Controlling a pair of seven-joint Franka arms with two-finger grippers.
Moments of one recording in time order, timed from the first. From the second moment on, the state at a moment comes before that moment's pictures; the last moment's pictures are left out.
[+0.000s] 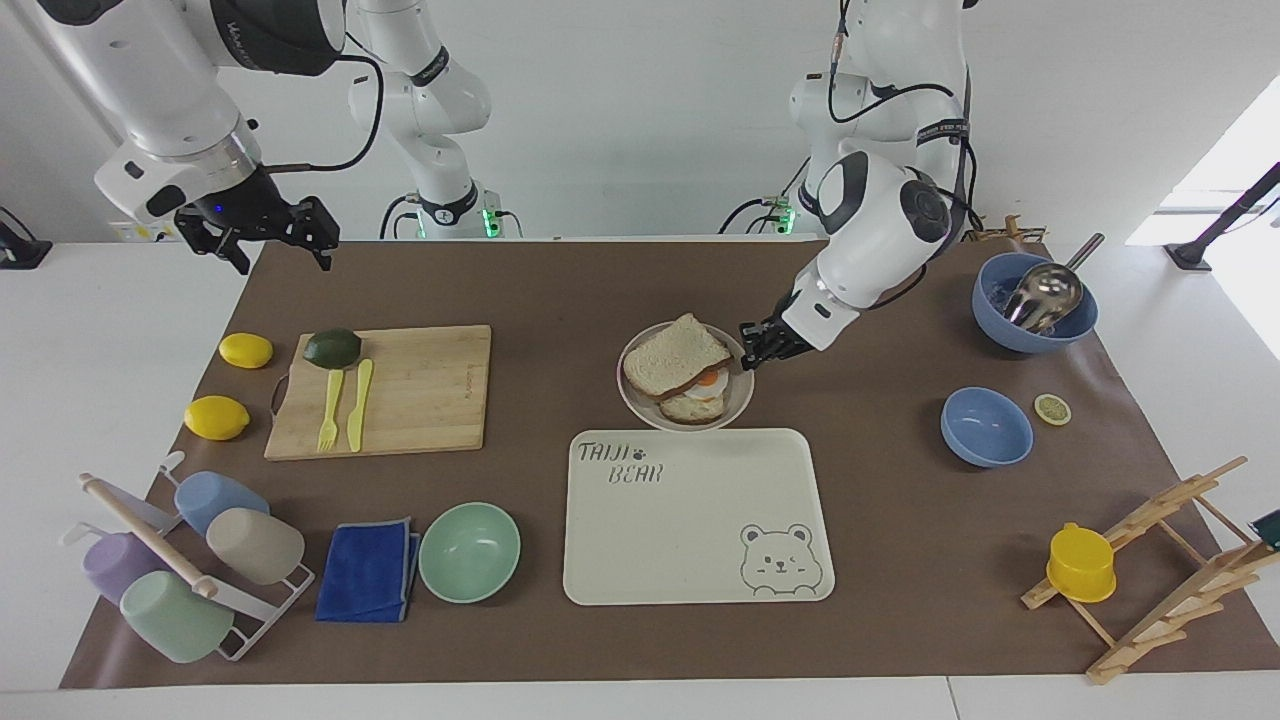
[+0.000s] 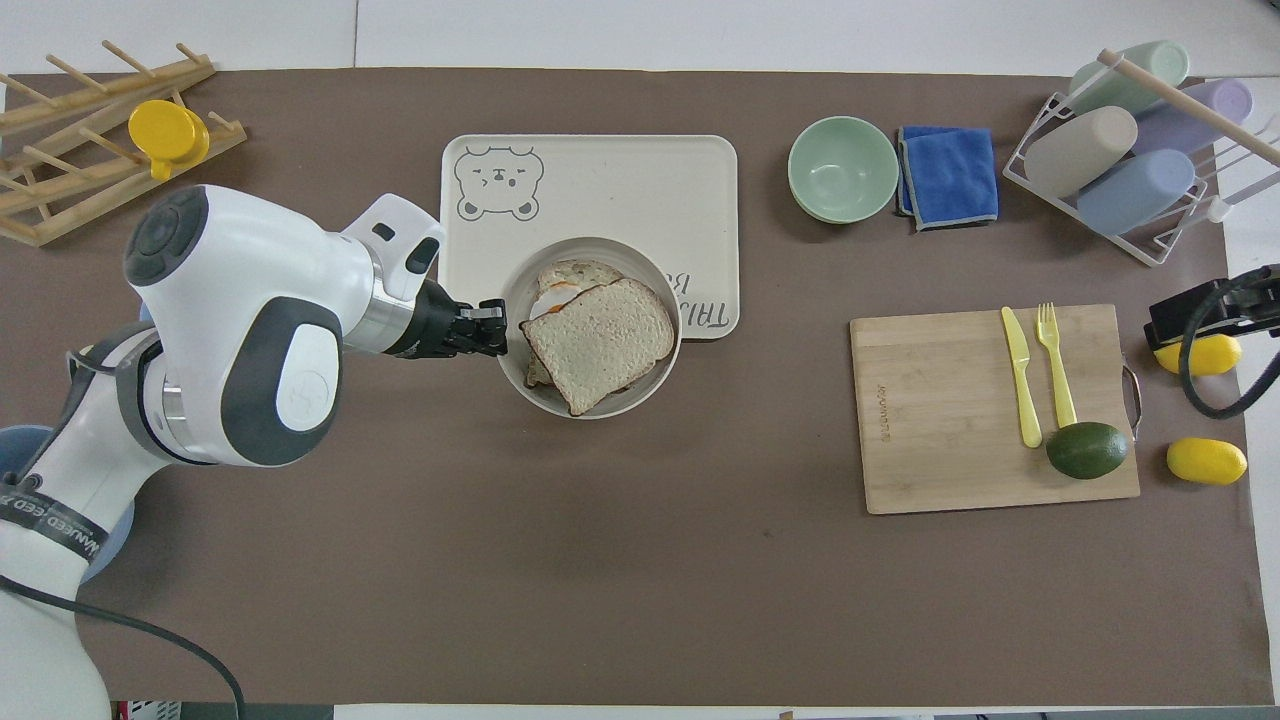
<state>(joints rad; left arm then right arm) -0.30 0.16 -0.08 -1.91 -0.45 2.10 -0.25 0.02 0.01 -0.07 -1.55 -0.06 1.45 -0.13</state>
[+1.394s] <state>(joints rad) -0.25 0.56 -0.09 -1.59 -0.41 2.20 -0.23 0.02 0.01 -0.07 -1.55 -0.06 1.45 -0.13</state>
